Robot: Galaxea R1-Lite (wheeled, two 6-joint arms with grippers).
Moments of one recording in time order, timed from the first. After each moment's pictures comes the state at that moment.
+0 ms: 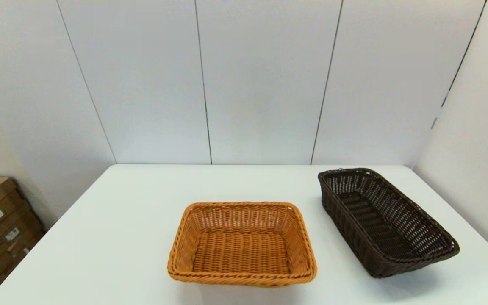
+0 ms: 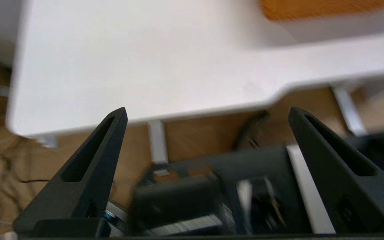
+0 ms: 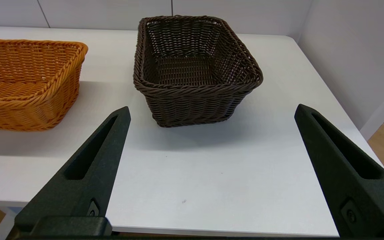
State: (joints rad) left arm 0.04 0.23 -0.54 0.83 -0.15 0.08; right arm 0.00 0.00 -0.04 0.11 0.01 -0.02
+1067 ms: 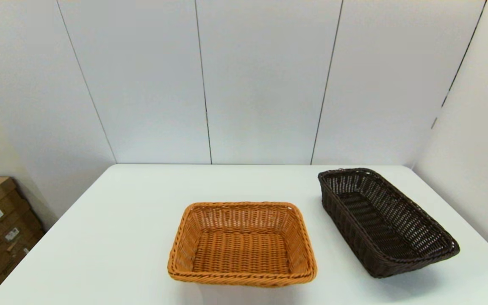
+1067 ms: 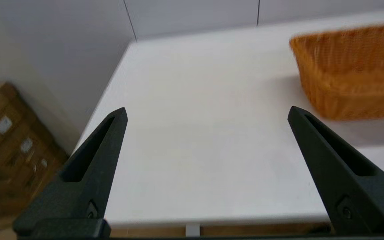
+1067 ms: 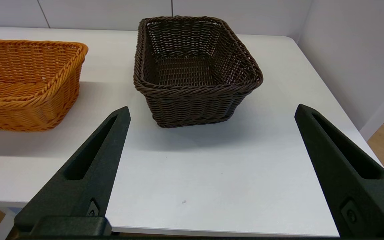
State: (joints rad) left arm 0.00 0.00 -0.05 0.10 -0.01 0.09; right arm 0.00 0.00 -0.04 0.11 0.01 -0.02
